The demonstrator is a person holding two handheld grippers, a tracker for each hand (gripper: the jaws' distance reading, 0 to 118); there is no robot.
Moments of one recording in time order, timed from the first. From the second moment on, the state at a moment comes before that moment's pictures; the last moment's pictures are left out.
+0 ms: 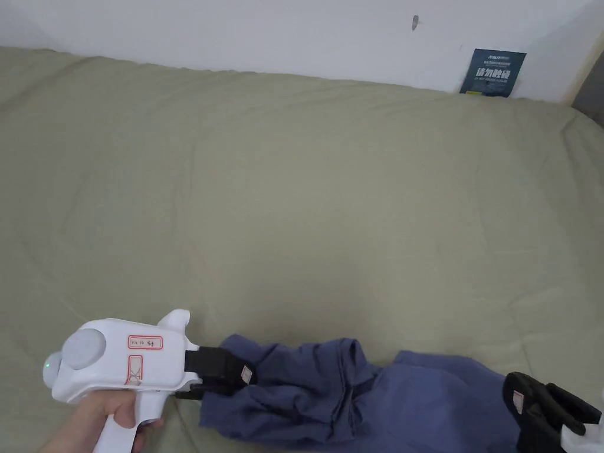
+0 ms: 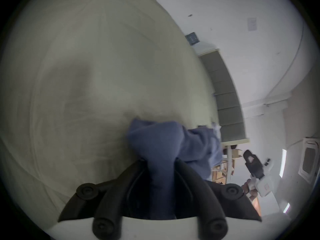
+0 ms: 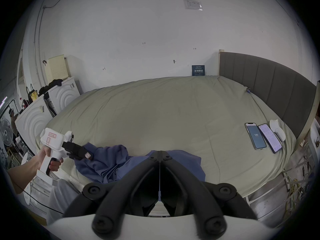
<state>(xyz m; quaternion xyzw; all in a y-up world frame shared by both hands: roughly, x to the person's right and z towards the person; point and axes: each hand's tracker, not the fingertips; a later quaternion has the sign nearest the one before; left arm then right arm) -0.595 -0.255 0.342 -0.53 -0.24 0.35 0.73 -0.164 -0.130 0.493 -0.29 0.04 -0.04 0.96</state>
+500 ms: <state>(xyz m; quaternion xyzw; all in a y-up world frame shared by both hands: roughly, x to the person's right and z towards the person) -0.703 -0.133 0.394 -0.51 -0.08 0.21 0.83 -0.165 -0.130 0.489 -0.27 0.08 -0.06 0.96</state>
